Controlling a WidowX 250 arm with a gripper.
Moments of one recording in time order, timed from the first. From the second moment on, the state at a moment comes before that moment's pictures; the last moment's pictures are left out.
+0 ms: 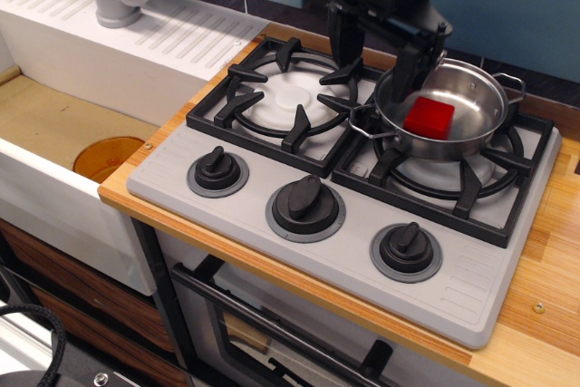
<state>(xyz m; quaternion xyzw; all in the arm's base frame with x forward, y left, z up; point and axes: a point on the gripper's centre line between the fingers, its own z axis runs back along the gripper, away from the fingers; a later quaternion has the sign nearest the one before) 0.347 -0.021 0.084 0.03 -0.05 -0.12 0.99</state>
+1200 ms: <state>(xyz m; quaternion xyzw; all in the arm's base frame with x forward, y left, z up) 0.355 -0.036 0.057 -0.01 -0.08 -0.12 0.99</state>
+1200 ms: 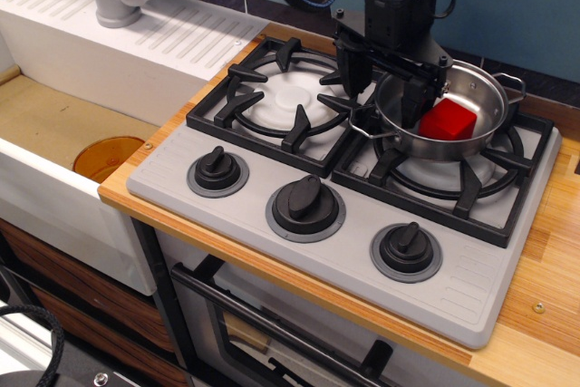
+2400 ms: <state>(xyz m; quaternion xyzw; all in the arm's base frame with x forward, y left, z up) 0.343 -0.046 0.038 -0.01 -0.08 -0.10 0.99</state>
